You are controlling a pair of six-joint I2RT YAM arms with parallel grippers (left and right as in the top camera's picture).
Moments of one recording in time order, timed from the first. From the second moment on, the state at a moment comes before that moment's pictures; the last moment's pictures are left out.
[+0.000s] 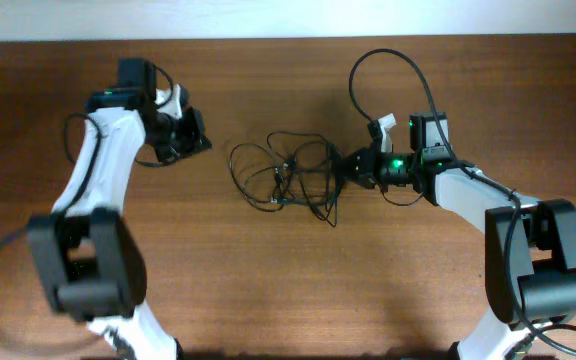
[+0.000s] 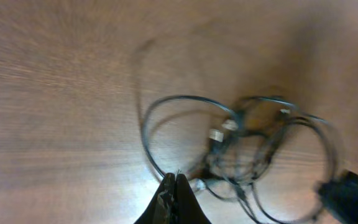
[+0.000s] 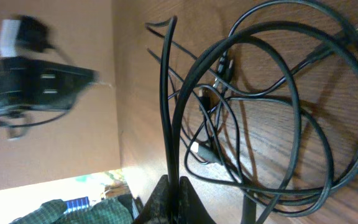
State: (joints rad) left arm 0.07 1.92 1.58 -0.97 0.47 -0.29; right arm 0.14 1.88 0.99 0.02 -1.02 0.65
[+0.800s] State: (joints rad) left arm -0.22 1.79 1.58 -1.09 0.35 -0.41; right arm 0.36 1.67 0.98 -0.16 -0.88 0.57
